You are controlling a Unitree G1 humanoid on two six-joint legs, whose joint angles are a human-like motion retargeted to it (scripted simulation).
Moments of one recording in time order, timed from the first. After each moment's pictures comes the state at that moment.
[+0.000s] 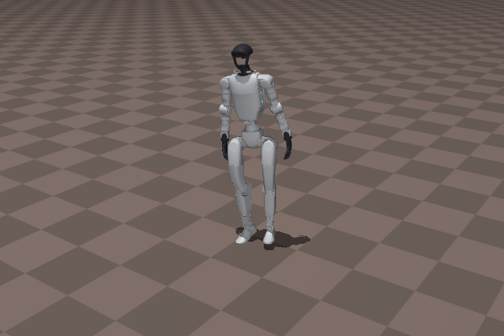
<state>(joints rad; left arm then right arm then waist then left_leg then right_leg) 0.26 0.12 0.63 1.41 0.35 0.01 -0.19 0.03 -0.16 -0.16 1.54 -0.41 -0.04 0.04 -0.17 0.01 0.02 -0.02 -0.07 0.15 0.03 -0.11 0.02 0.03 -0.05 -0.34 0.00 0.10 -0.02</state>
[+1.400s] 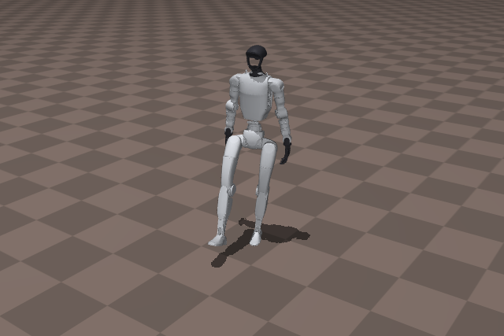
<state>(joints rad) 0.21 0.12 0.60 1.42 0.32 0.00 -0.19 0.12 -0.18 -0.17 1.58 -0.44 -0.04 0.06 -0.29 -0.04 0.19 0.11 -0.09 0.01 0.07 -0.03 0.14 -0.41 -0.07 -0.19 0.13 0.04 -0.07</state>
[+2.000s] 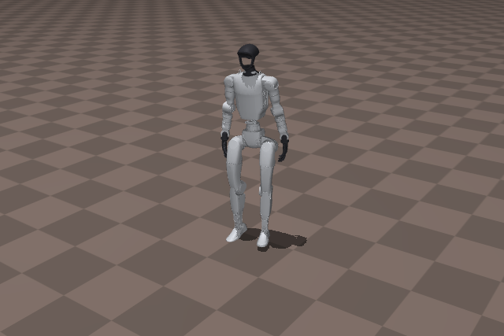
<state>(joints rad) 0.22 0.07 0.65 1.41 0.28 0.01 -0.21 0.01 -0.14 -0.07 1.43 -0.48 -0.07 0.13 -0.08 -0.03 0.07 -0.05 -0.05 0.25 0.06 -0.03 0.06 -0.02 -0.10 -0.18 0.07 0.14 -0.01</state>
